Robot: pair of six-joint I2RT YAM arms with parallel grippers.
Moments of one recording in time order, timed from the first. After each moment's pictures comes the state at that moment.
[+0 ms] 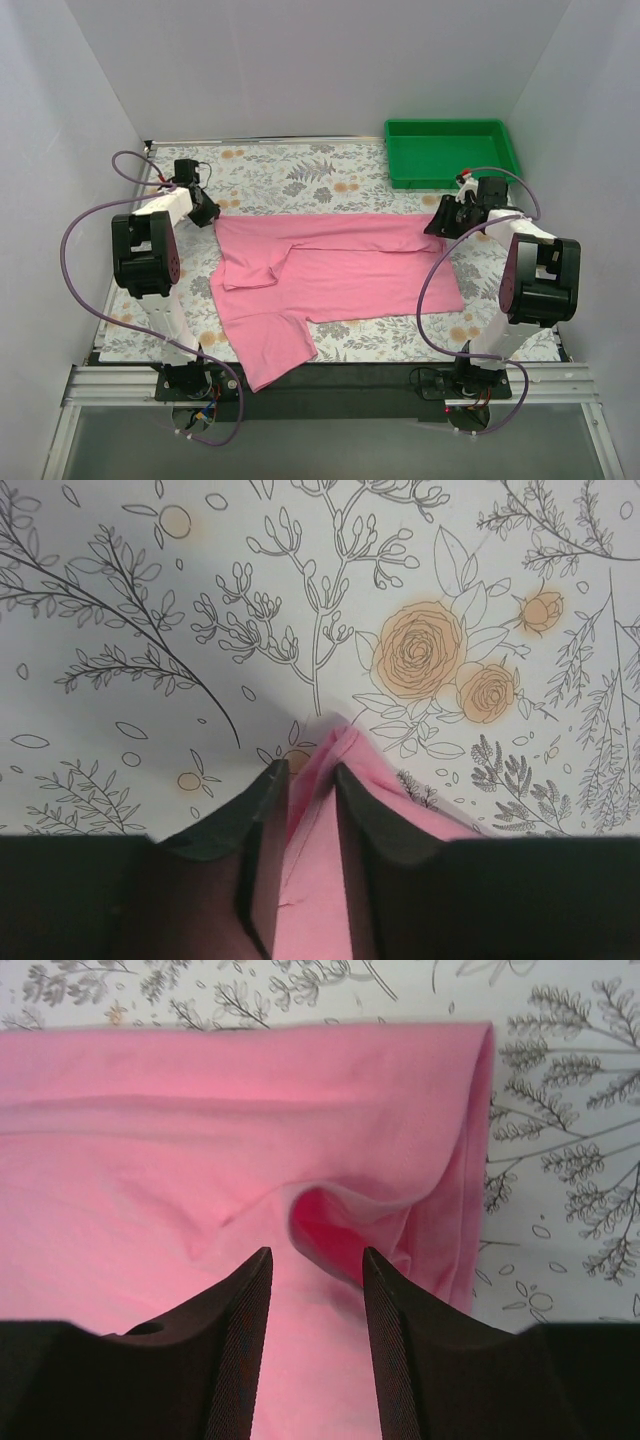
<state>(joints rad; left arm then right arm) 0.07 1.97 1.33 -0.38 -0.08 -0.65 -0.12 1.69 1.02 -0.28 -0.53 0.12</state>
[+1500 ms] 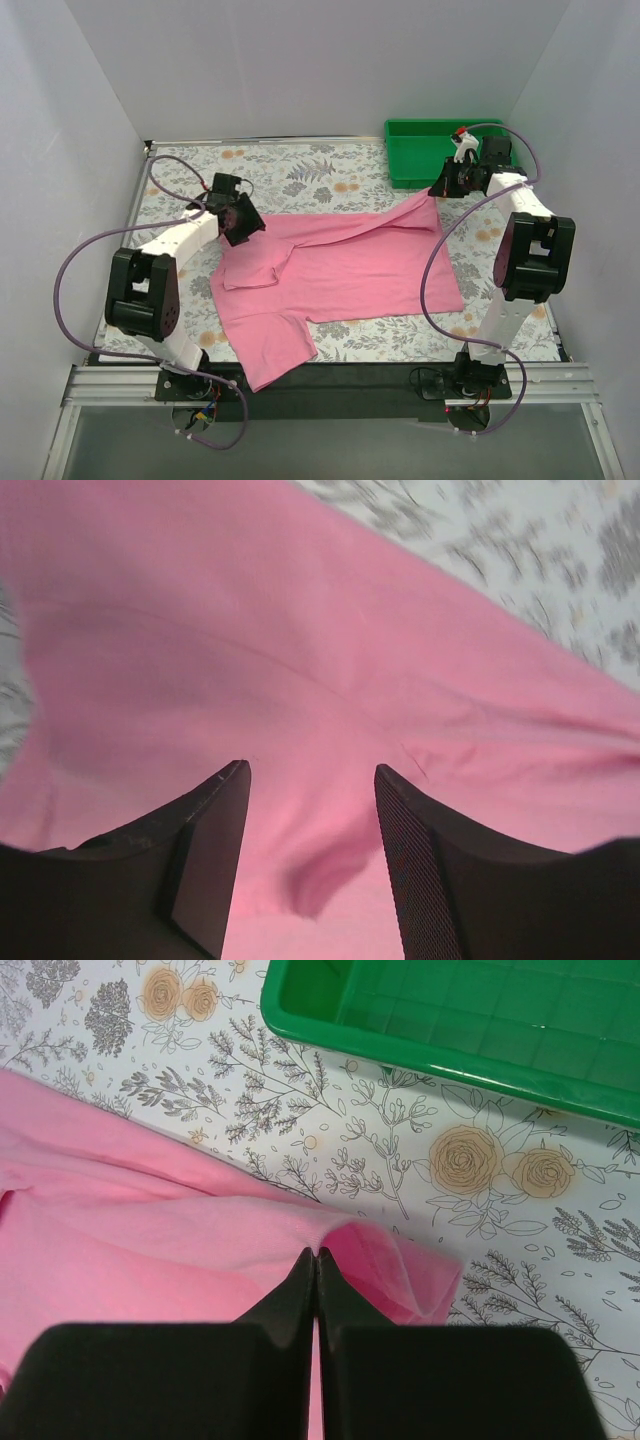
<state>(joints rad) -0.20 1.65 1.09 -0.42 0.00 -0.73 -0.10 1.88 1.45 -0.42 -0.62 -0.06</state>
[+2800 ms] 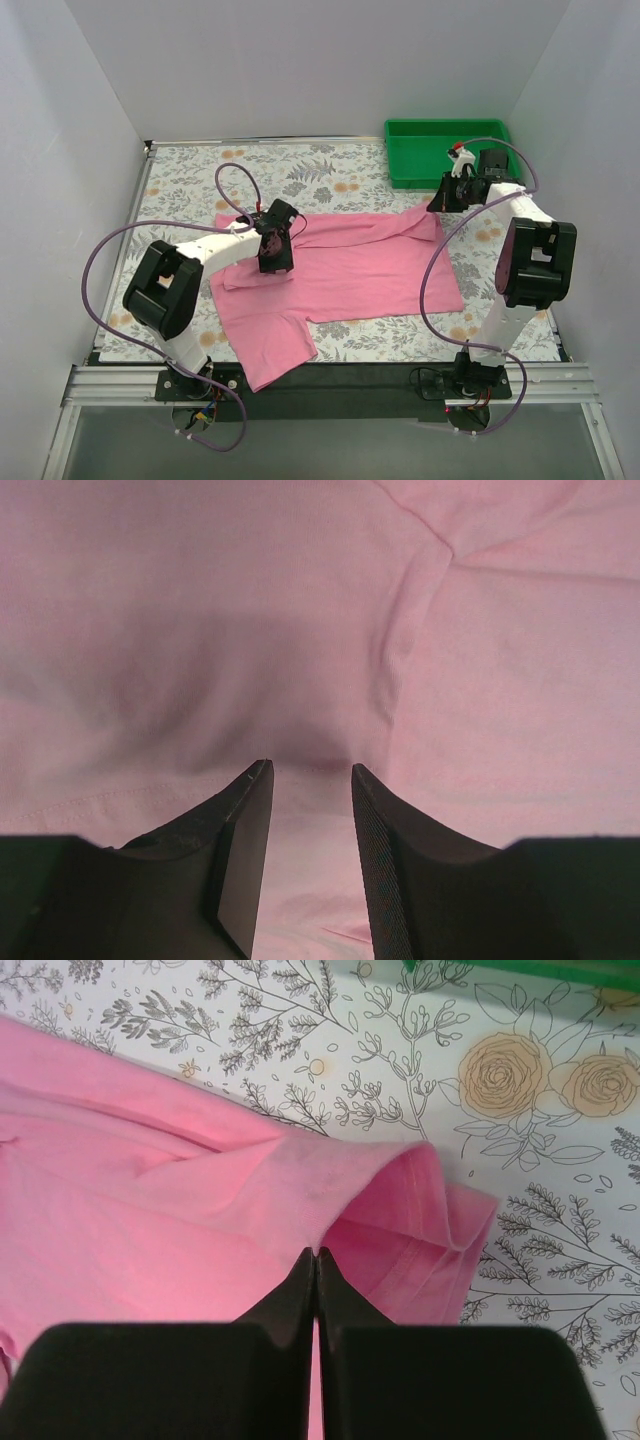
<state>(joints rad) -0.57 1.70 1.07 -0.59 -0.17 -0.66 -0.10 1.83 1.32 -0.44 -0.62 -0.09</state>
